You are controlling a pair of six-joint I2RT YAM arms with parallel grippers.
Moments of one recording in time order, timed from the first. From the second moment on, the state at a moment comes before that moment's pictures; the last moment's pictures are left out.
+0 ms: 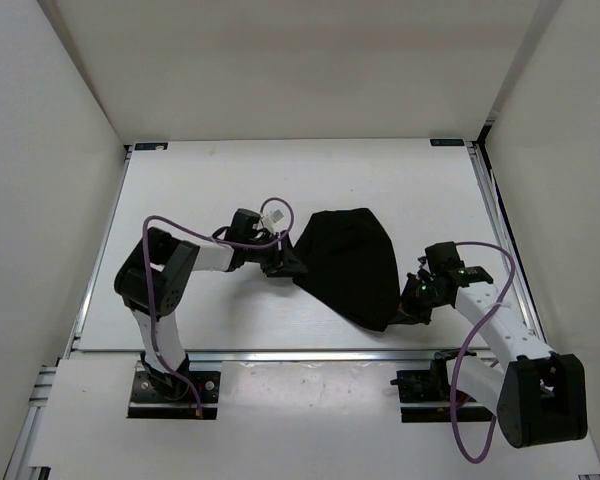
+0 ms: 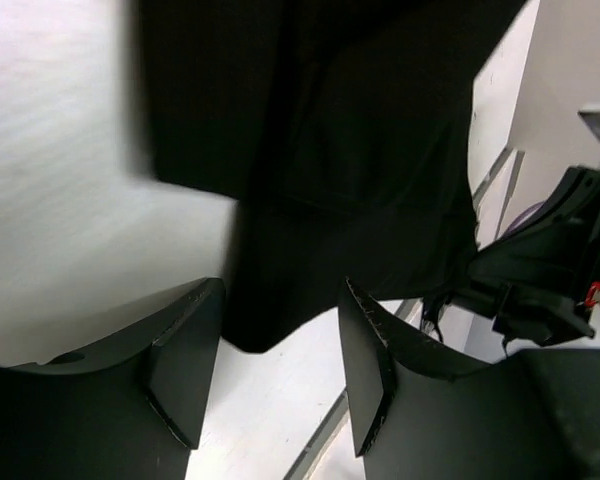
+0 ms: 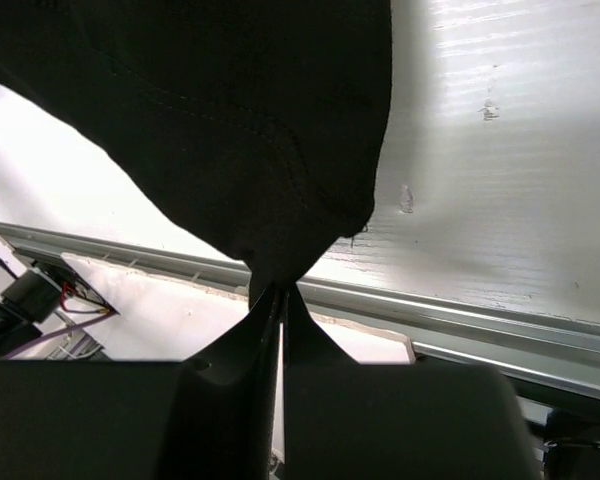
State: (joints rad) left arm -0.45 1.85 0.84 0.20 0.69 -0.69; right arm 0.18 1.05 0.56 -0.82 -0.43 0.58
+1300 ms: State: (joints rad) left arm -0.36 1.20 0.81 -0.35 0.82 -0.48; right arm 0.49 1.01 1.02 -1.13 0.04 0.40
